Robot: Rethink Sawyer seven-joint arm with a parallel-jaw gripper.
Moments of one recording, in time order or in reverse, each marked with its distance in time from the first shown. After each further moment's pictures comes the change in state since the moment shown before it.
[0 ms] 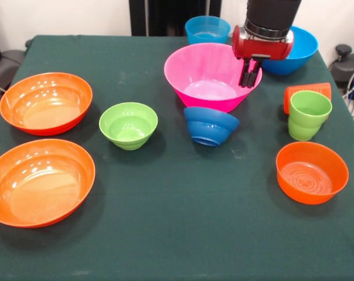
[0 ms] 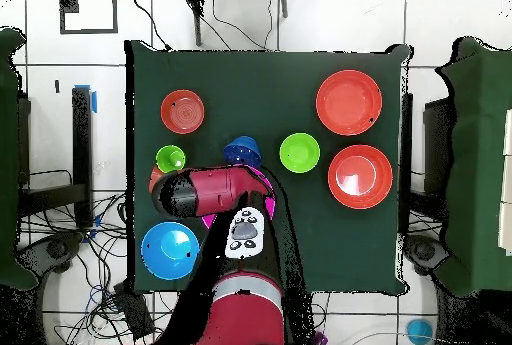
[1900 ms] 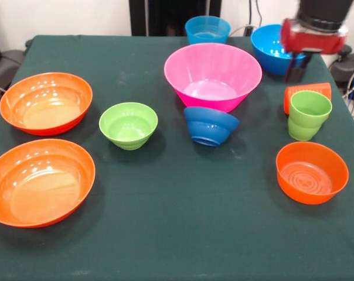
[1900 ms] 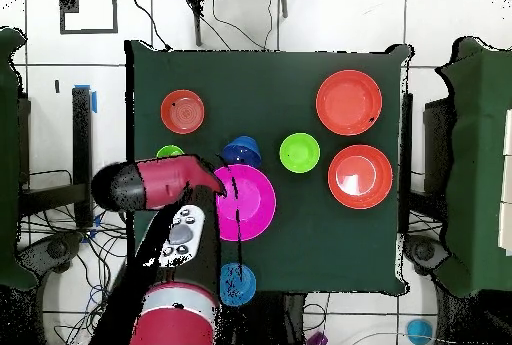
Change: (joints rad) arm 0.193 0.010 -0.065 -0.123 0.123 0.130 0.053
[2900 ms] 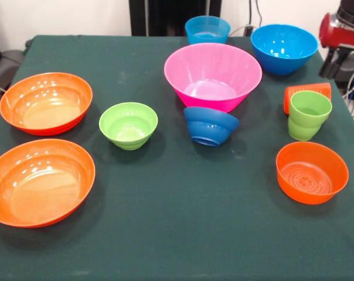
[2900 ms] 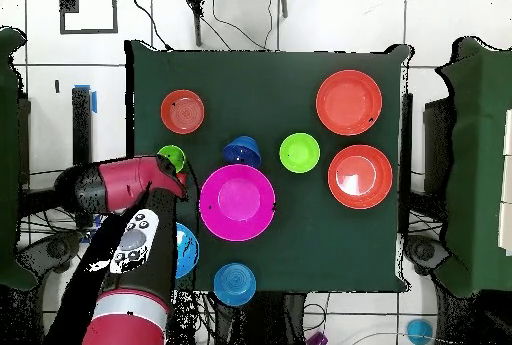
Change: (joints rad) arm 0.117 0.054 -0.053 -0.062 0.093 0.065 0.203
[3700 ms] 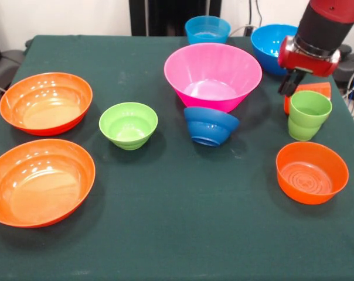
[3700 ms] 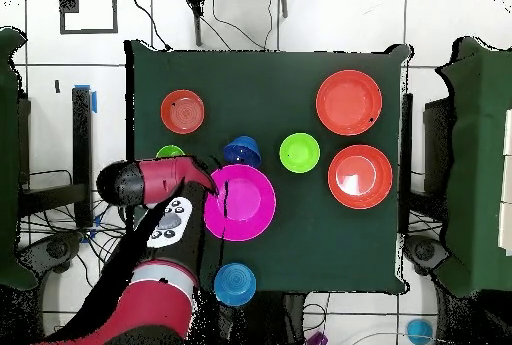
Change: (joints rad) arm -0.058 0.109 -0.028 -0.015 -0.008 -0.033 0.000
